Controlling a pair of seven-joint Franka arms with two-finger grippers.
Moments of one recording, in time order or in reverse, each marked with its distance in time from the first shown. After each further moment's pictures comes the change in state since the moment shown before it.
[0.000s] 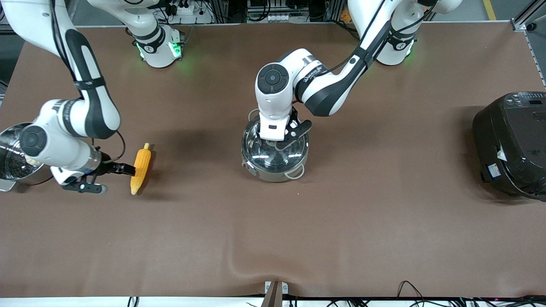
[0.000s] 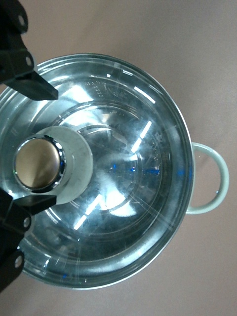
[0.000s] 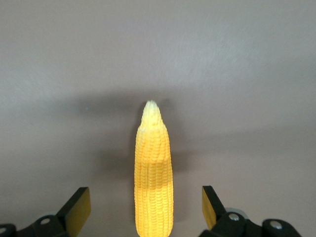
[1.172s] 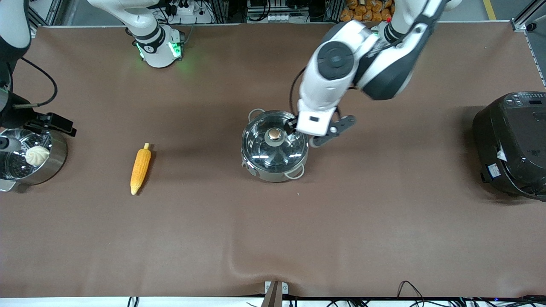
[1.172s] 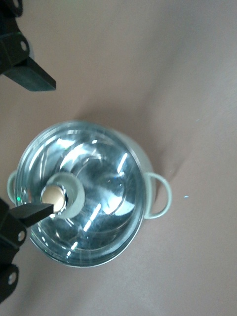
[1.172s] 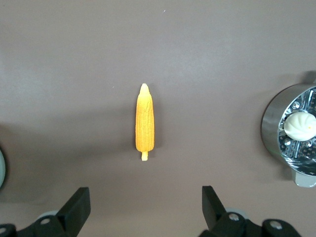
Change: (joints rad) left arm 0.130 -0.183 -0.008 -0.041 -0.112 -0.116 0.198; right arm -0.008 -0.290 -0.030 0.333 -0.061 -0.605 -0.018
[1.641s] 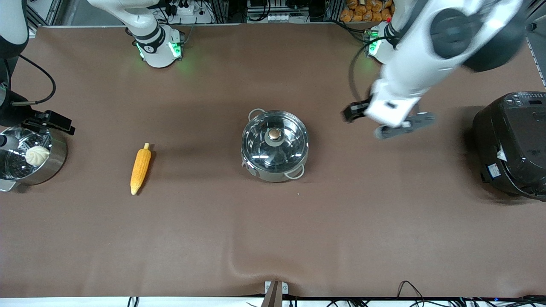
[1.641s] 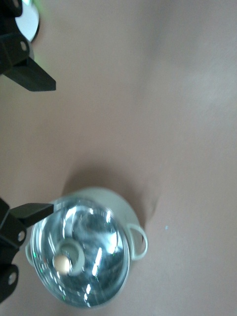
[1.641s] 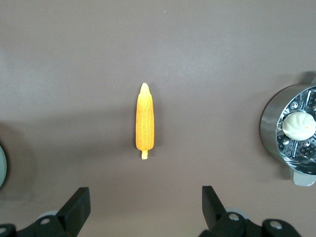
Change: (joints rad) left arm 0.203 -0.182 -0.007 -0.020 -0.027 -0.209 0.407; right arm 0.000 -0.024 0.000 0.015 -0.002 -0.032 -0.005
